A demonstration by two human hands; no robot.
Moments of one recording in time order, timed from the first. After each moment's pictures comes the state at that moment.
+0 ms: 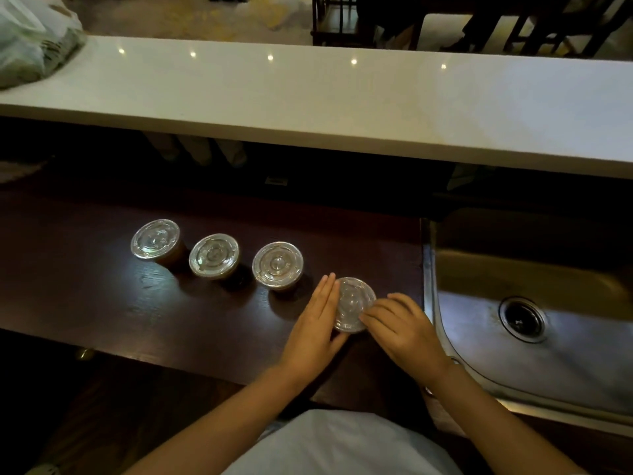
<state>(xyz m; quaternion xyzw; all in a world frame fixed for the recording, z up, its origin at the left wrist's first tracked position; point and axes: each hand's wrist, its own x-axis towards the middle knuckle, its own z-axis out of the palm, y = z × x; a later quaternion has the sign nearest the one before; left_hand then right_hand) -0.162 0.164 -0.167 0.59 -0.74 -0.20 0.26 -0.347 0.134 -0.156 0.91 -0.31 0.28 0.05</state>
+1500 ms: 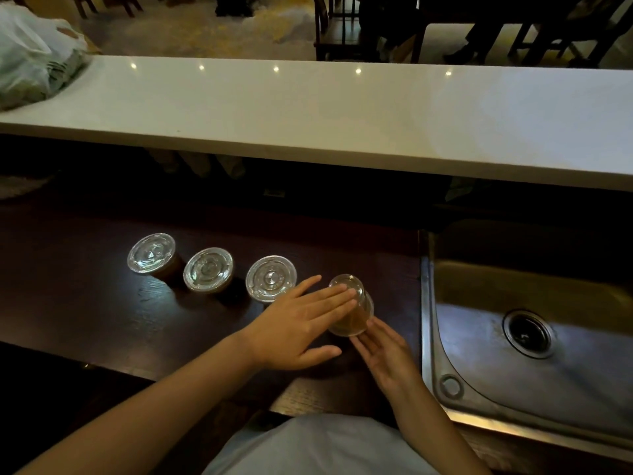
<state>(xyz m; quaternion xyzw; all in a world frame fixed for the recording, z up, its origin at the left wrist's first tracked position) -0.123 0.130 -0.092 0.36 -0.93 -0.04 0.09 -0.310 0.135 -0.159 0.05 -0.44 0.47 -0.76</state>
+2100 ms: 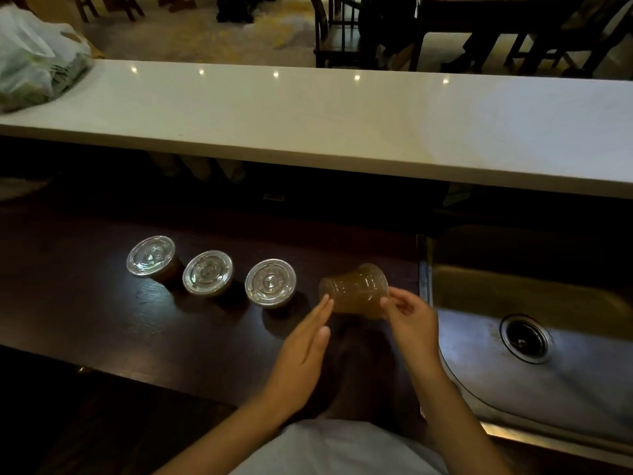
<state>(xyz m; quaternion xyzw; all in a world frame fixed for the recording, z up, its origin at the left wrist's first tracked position) -0.167 0.177 -0.118 0.59 -0.57 -0.41 0.38 -0.328 0.108 -0.127 0.43 -0.64 0.44 -0.47</state>
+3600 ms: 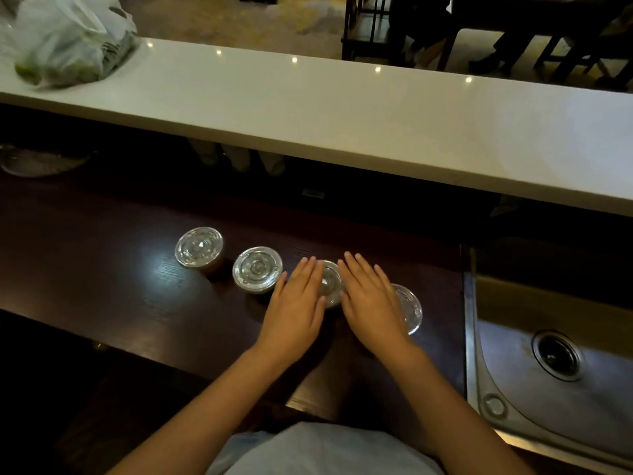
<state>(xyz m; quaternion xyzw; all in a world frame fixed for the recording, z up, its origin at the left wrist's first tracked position) -0.063 0.138 -0.122 0.65 -0.72 -0.09 0.23 -0.211 0.090 -0.119 0.85 -0.49 0.18 -0.05</state>
